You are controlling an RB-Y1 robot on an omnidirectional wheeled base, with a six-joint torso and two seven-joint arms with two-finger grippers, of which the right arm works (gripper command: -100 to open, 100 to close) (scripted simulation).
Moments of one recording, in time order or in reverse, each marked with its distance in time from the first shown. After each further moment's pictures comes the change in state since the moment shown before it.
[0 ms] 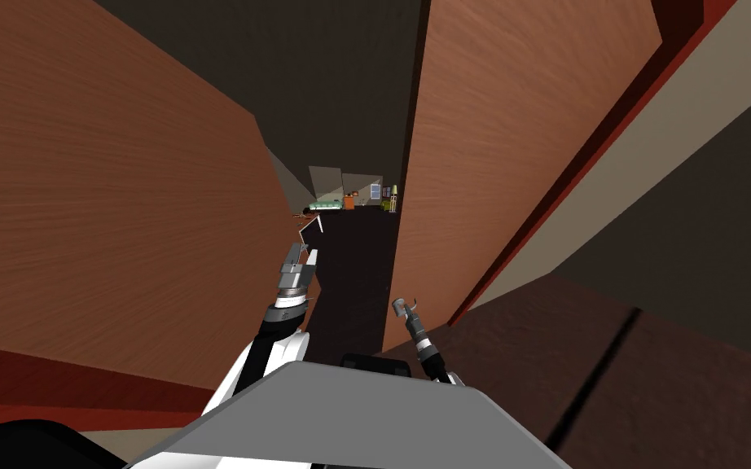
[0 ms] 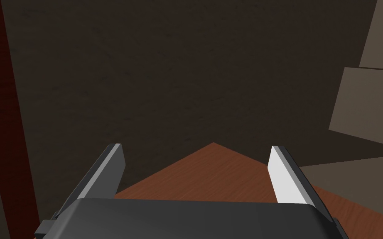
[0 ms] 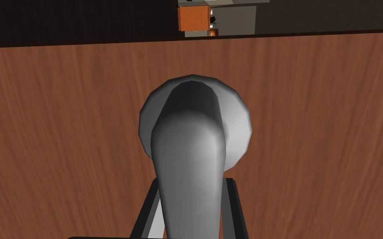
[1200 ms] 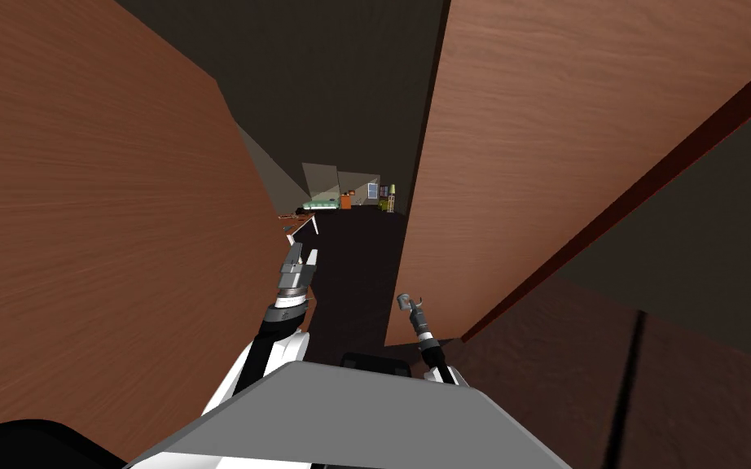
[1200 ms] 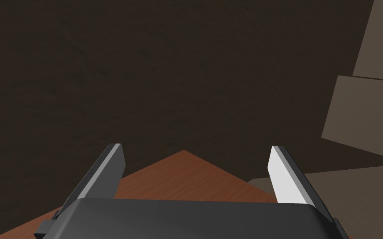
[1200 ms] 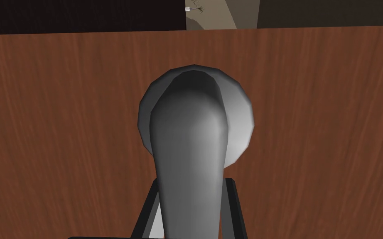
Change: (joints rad) arm -0.050 0.055 -0.118 0.061 -0.040 0.025 0.056
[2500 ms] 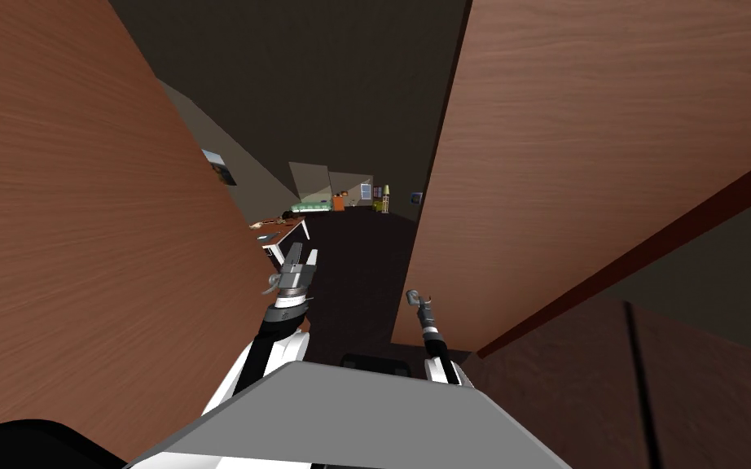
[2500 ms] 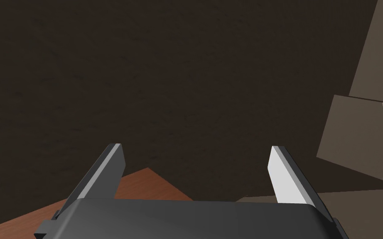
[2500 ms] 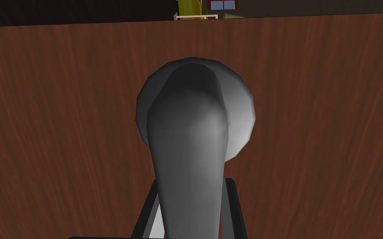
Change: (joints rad) arm -0.067 0.055 -0.176 0.083 -0.060 0.025 0.074
